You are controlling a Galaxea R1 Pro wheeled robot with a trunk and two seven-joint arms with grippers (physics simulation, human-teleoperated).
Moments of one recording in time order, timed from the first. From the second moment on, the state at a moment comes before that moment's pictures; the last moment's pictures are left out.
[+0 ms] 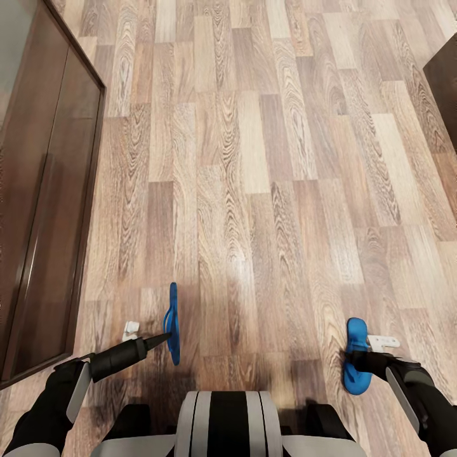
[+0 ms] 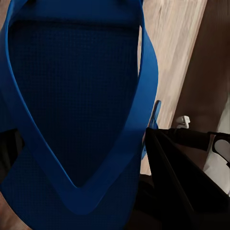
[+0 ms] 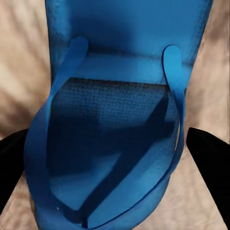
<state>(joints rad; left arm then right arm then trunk) -0.44 0.10 0.32 -1.00 0.14 0.63 -1.24 -0.42 -0.30 -0.12 -0.98 -0.08 0.58 0.15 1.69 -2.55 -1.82</state>
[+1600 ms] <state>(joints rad) -0.41 0.15 0.33 -0.61 0.03 0.23 -1.19 -0.41 -0.65 -0.15 -0.28 -0.30 0.16 0.98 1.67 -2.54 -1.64</state>
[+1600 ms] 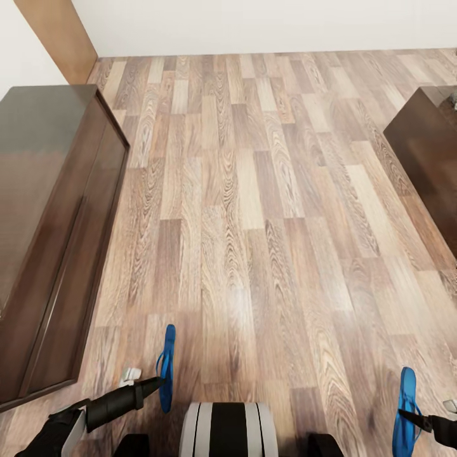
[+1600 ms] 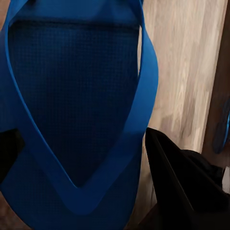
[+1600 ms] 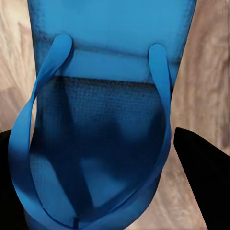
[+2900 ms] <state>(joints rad) -0.41 0.20 0.33 -0.57 0.04 0.20 -1.20 -0.41 -0.65 -0.15 -0.26 -0.30 0.14 0.98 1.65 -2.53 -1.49</state>
